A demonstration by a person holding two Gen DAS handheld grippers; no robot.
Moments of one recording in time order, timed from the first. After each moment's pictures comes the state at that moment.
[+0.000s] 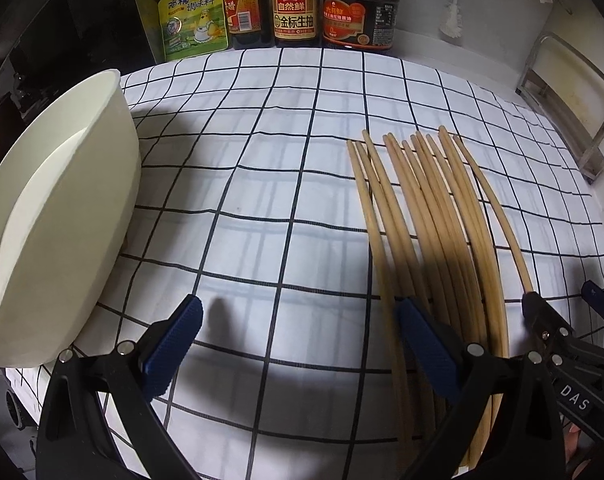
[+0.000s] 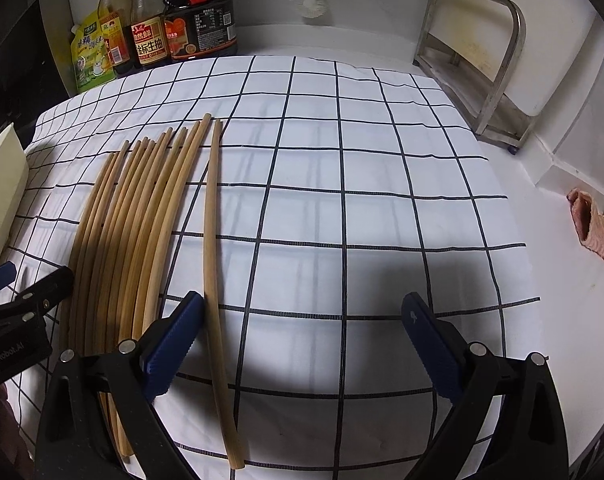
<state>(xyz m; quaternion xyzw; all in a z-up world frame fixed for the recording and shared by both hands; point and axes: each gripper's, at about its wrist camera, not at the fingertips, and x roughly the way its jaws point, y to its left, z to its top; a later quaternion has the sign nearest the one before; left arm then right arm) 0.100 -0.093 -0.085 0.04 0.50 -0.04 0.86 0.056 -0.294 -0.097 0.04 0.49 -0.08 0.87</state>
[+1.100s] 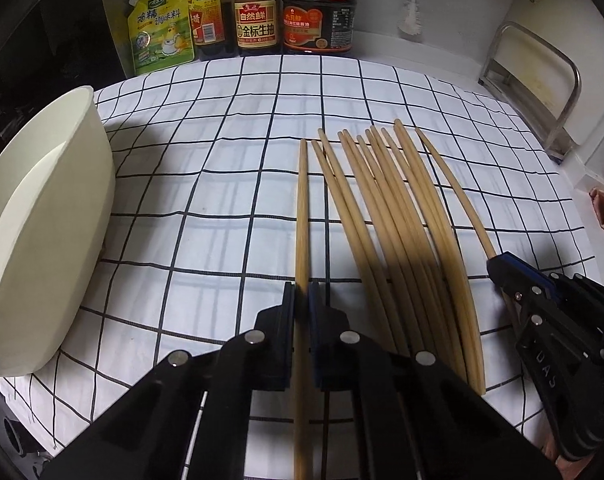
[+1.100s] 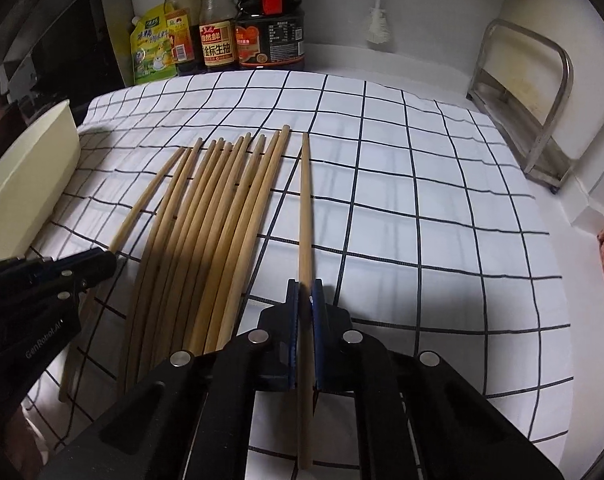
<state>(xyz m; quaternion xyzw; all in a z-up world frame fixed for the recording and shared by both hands) 0.085 -0.101 -0.079 0.05 0.49 -0.10 0.86 0.055 -0.266 -0.087 0.04 0.46 0.00 0.89</state>
